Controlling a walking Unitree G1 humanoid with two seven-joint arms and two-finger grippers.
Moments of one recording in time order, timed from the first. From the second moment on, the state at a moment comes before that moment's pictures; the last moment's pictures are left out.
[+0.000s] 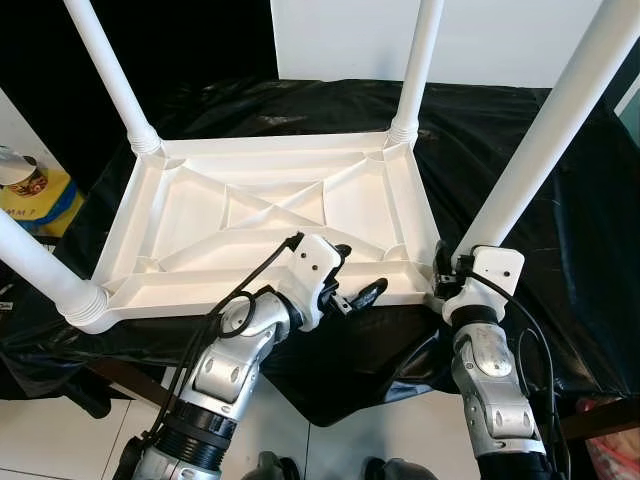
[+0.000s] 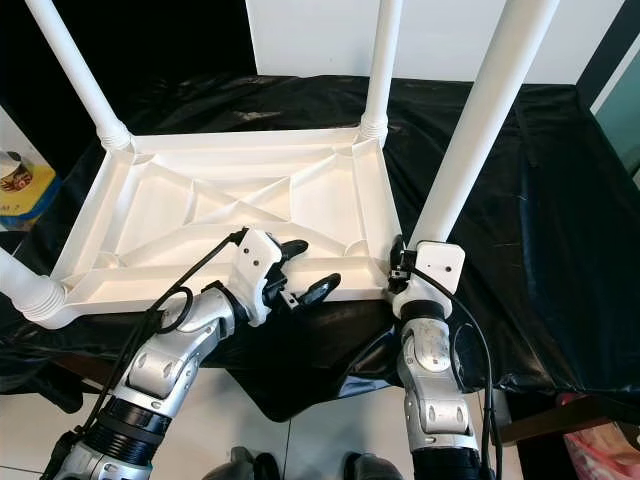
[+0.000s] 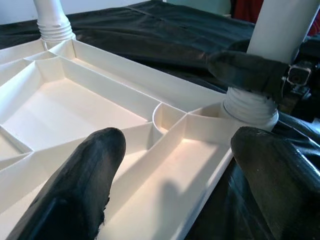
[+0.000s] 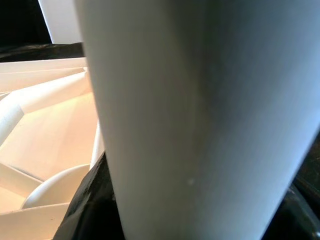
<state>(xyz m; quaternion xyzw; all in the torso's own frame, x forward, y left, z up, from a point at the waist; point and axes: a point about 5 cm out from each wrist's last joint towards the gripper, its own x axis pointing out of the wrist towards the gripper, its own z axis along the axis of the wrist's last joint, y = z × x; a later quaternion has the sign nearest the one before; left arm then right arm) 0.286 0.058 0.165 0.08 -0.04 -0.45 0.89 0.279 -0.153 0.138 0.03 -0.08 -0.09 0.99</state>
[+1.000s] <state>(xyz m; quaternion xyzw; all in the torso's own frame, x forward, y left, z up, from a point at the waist) 0.282 0.061 0.170 0.07 -0.06 -0.45 0.89 0.273 -0.196 0.144 -0.09 -0.08 0.19 0.97</state>
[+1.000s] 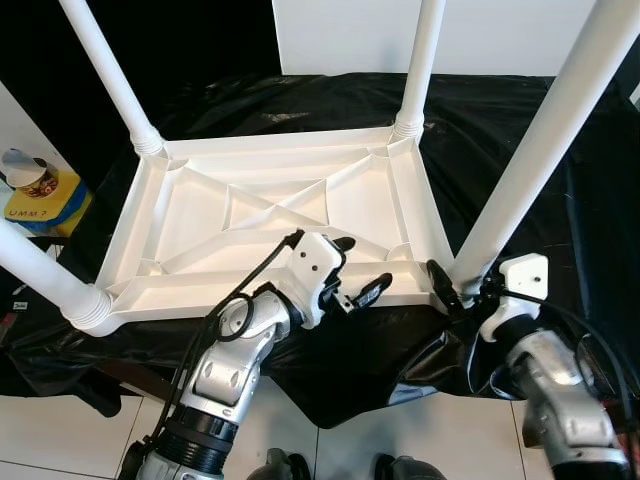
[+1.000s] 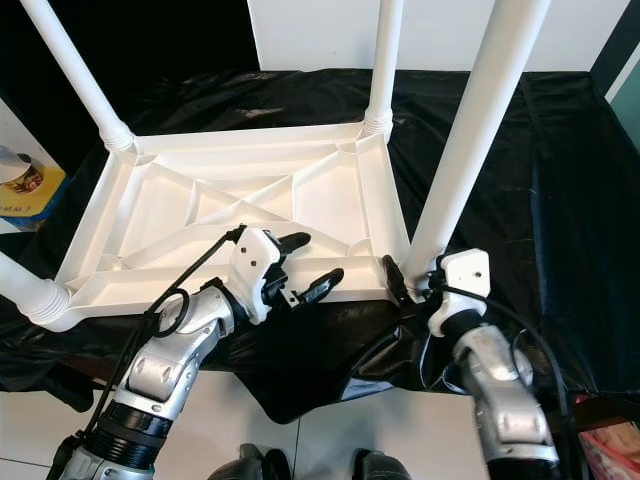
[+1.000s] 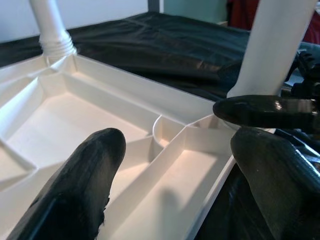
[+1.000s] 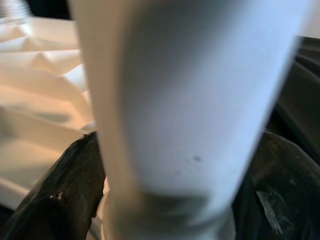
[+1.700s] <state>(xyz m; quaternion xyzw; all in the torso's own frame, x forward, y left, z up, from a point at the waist) 0.276 0.058 0.168 0.06 -0.04 -0.47 0.88 0.287 -0.191 0.139 -0.09 -0.08 0.23 0.97</state>
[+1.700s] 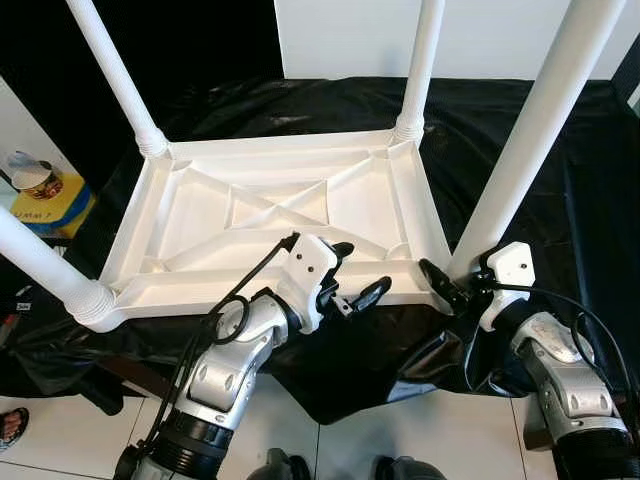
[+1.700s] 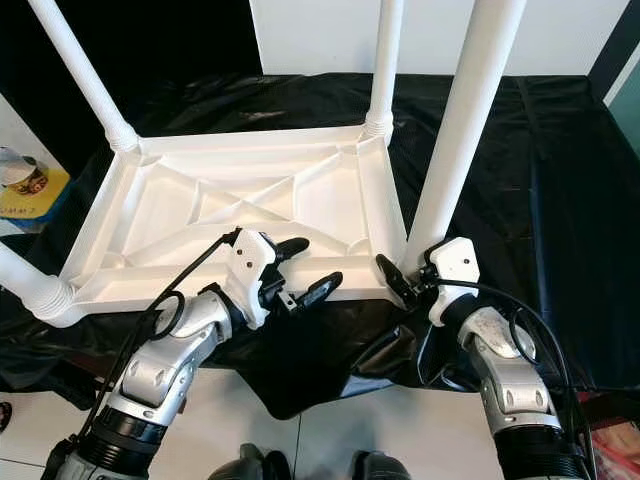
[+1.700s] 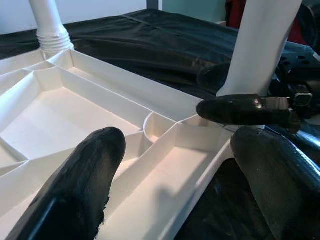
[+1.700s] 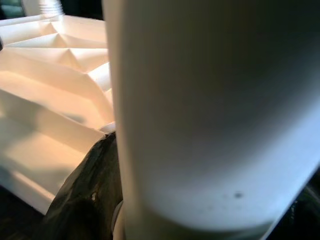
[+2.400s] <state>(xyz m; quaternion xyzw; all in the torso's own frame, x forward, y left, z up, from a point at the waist) 0.277 0.058 0.170 0.05 -0.04 -0.47 0.88 0.290 -0.157 0.121 -0.01 -0.06 0.01 1.00</state>
